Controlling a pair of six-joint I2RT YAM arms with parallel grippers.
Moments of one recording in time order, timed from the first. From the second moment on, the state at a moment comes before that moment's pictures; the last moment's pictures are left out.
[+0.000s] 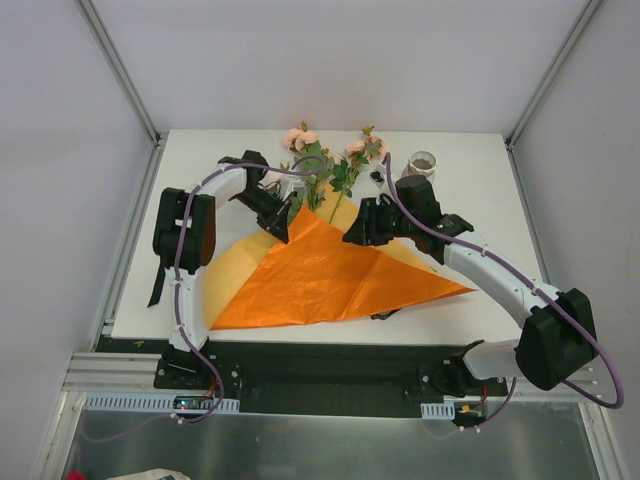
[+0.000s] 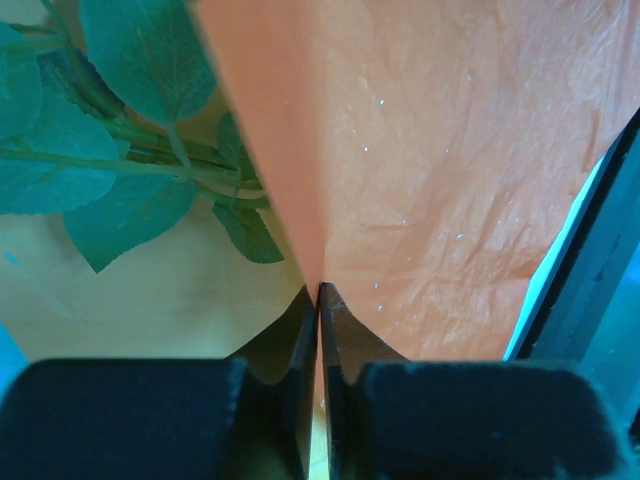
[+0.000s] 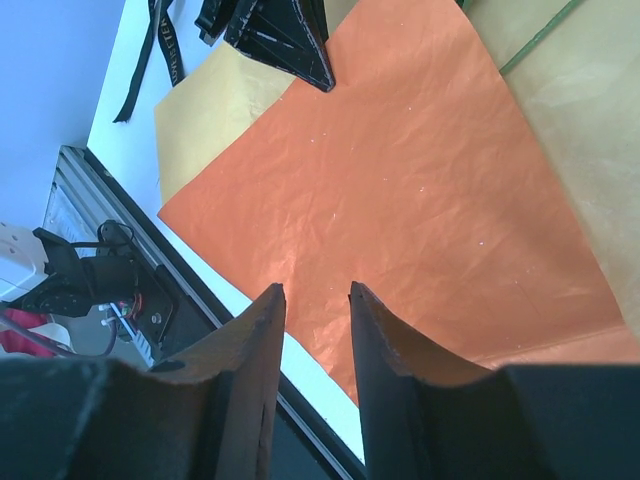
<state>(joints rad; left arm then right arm) -0.23 2.15 1.62 -1.00 0.82 0.58 0.56 1.35 1.02 -0.30 -0.44 0.44</state>
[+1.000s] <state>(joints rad) -0.79 1.15 1.17 -1.22 0.82 0.64 0.52 1.32 1.19 -0.45 -0.29 0.36</state>
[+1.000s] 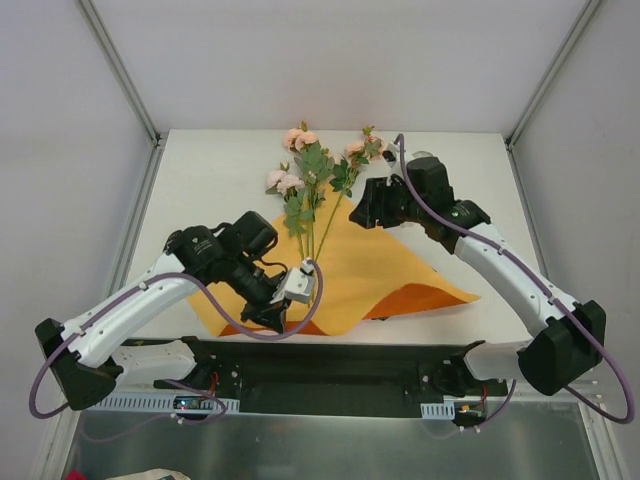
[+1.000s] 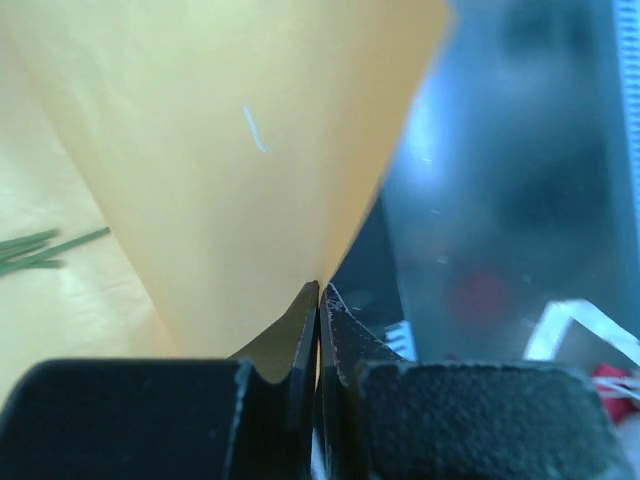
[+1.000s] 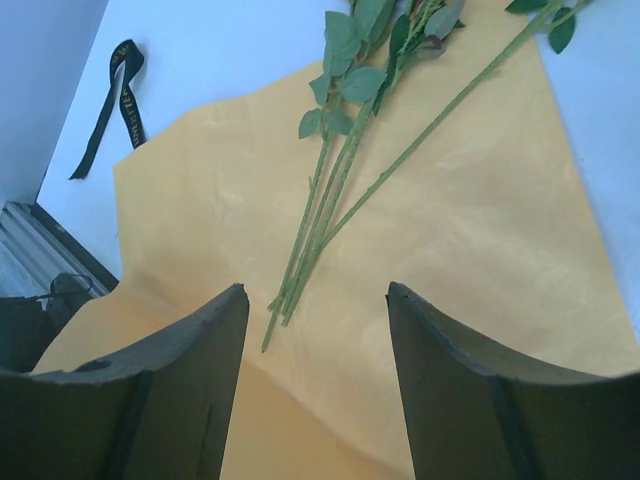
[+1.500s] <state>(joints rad) -0.90 1.09 1.19 -1.46 0.94 0.91 0.98 1.29 0.92 -0.51 -0.16 0.41</state>
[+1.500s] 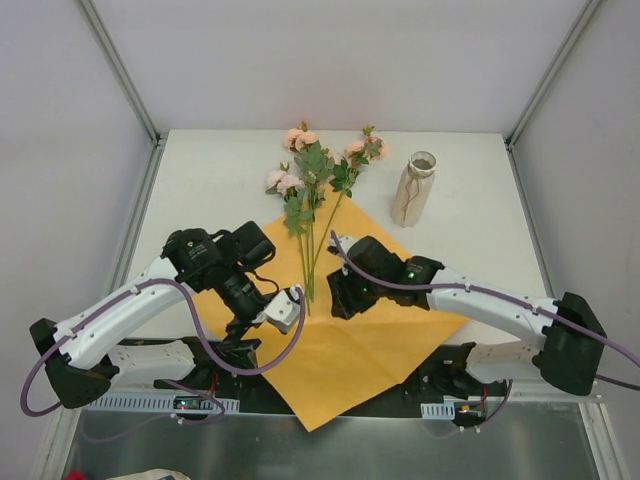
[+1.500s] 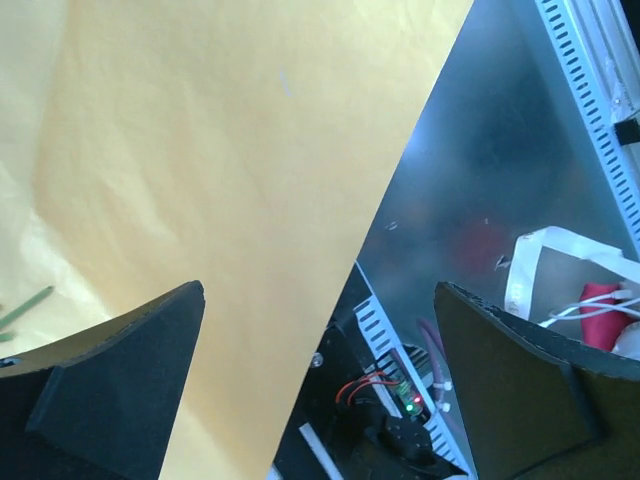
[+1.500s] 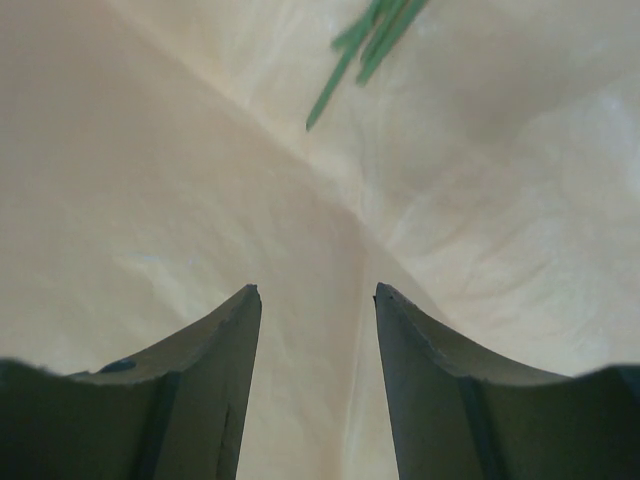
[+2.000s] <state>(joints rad) -0.51 1.22 1.35 -1.42 0.73 0.70 0.89 1.47 1.32 -0.62 0.20 0.44</state>
